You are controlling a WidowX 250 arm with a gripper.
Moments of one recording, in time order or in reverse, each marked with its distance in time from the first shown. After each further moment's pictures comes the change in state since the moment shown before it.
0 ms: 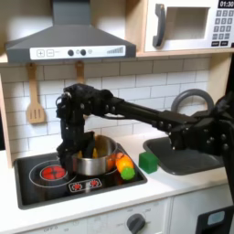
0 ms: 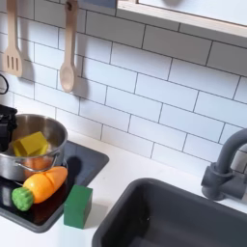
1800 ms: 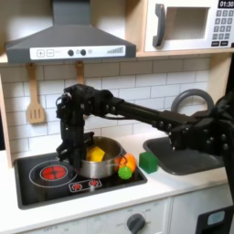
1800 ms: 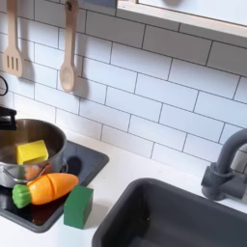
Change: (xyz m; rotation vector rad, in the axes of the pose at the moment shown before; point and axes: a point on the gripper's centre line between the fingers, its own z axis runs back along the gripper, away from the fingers) arm 0.000 0.002 -0.001 0.011 -0.001 0.006
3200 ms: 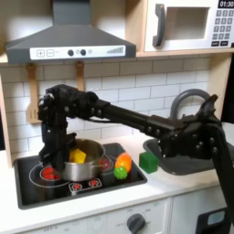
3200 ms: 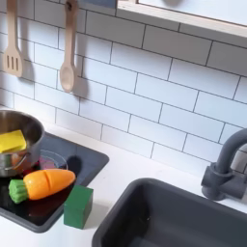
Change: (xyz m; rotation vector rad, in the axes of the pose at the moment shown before) arm 0.014 0.039 0.007 0.007 -0.031 0.137
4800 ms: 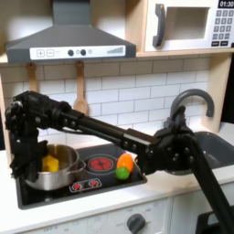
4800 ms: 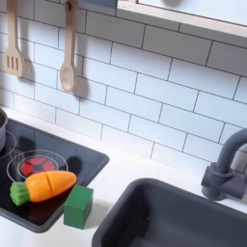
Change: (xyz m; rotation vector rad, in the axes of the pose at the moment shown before) arm 0.021 0.056 -0.002 0.013 -0.001 0.156
